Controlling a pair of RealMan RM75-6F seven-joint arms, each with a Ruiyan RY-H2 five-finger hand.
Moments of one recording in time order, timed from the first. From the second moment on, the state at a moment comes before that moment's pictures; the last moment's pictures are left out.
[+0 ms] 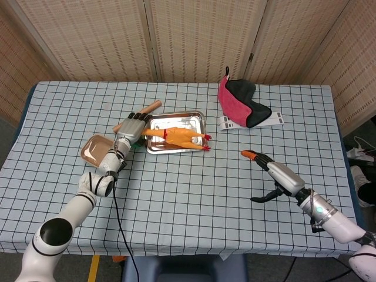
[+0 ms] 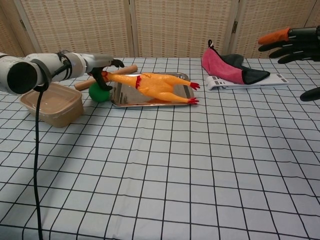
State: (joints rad) left arm -1.17 -1.87 -0.28 -0.41 1.21 0.35 -0.13; right arm 0.61 -0.94 -0.01 -1.71 -1.65 0.98 0.85
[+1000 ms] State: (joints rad) left arm -0.57 -1.16 0.03 -1.72 1.40 1.26 0.10; right arm 0.39 -0.90 -0.08 -1.84 -1.61 1.20 0.30
